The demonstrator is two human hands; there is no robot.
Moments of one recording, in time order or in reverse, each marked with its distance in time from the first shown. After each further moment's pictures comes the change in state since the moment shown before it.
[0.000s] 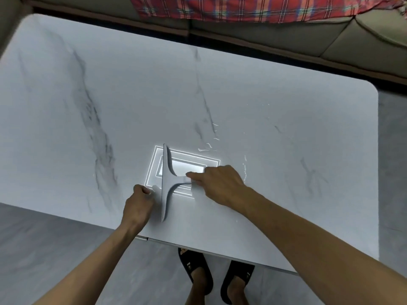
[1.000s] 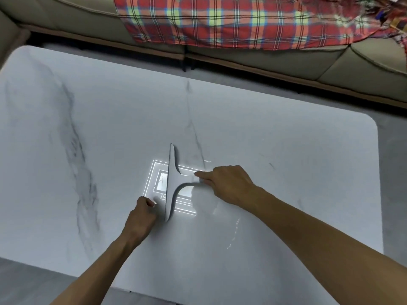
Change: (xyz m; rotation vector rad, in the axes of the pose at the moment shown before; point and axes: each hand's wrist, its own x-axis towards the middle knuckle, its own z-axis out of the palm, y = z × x) left_hand 0.063 0.081 0.009 0.065 -0.114 -0.024; right_hand 0.065 0.103 -0.049 0.032 0.034 0.058
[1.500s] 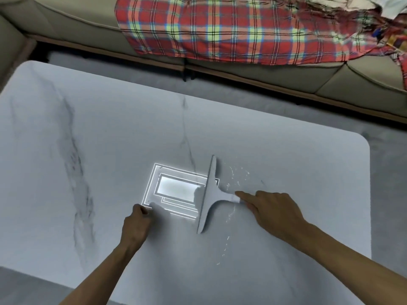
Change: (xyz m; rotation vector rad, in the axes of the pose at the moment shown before) left_hand 0.002 0.043 0.003 -0.037 0.072 -0.083; right_hand -0.089 0.092 -0.032 0.000 0.108 0.101
